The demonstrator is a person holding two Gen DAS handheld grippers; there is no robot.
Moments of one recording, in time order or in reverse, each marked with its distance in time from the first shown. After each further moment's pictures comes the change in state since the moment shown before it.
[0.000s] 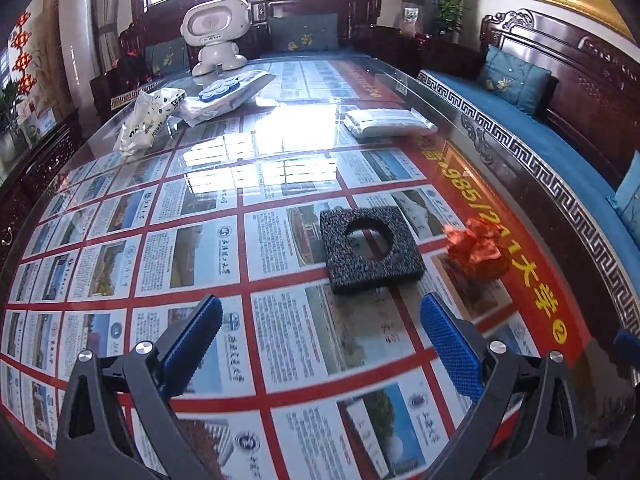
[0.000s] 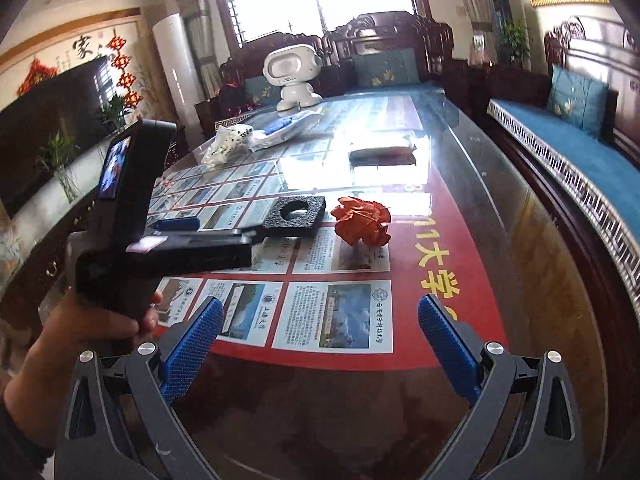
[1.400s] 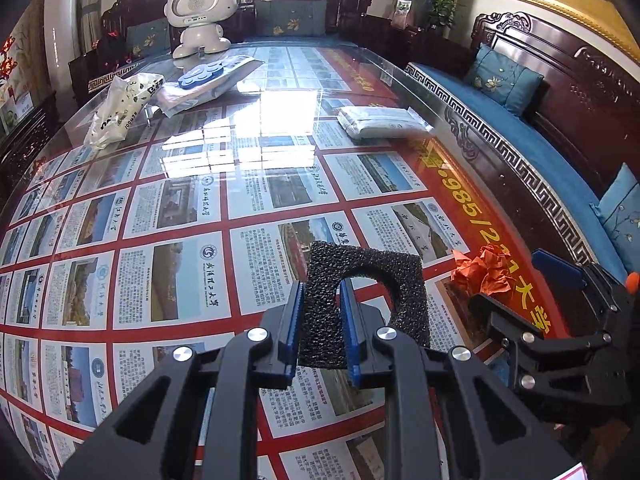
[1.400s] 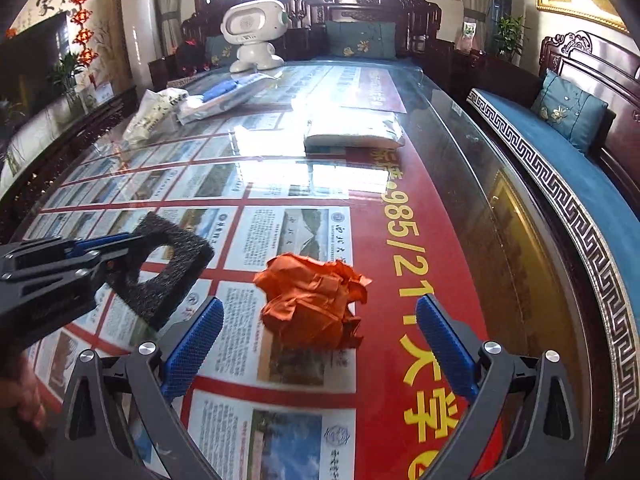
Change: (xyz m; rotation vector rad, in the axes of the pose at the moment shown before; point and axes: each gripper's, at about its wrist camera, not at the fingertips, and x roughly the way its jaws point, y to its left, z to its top) left arm 0.021 0.017 0.023 -0.005 0.058 -0.103; right arm 0.121 -0.012 0.066 -0.066 0.141 -0.193
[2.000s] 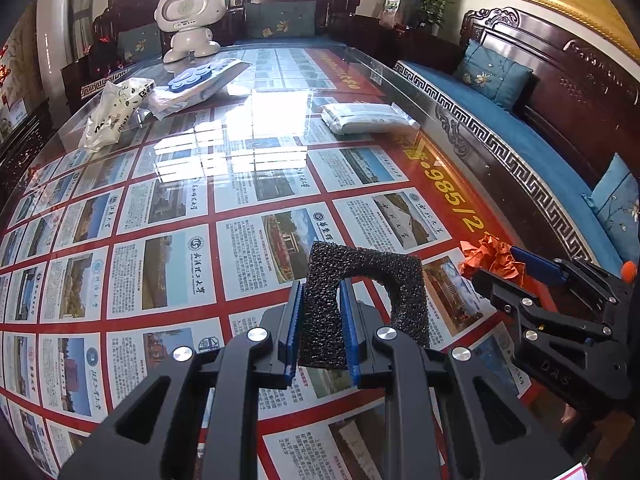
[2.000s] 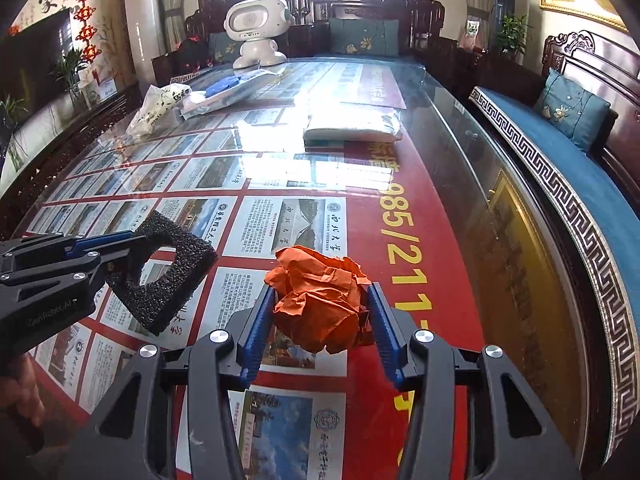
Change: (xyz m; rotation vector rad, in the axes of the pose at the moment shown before) left arm -0.011 -0.011 -0.012 0.028 -0.005 -0.022; right arm -0.021 -0.004 -0.014 -0.022 -0.013 -0.004
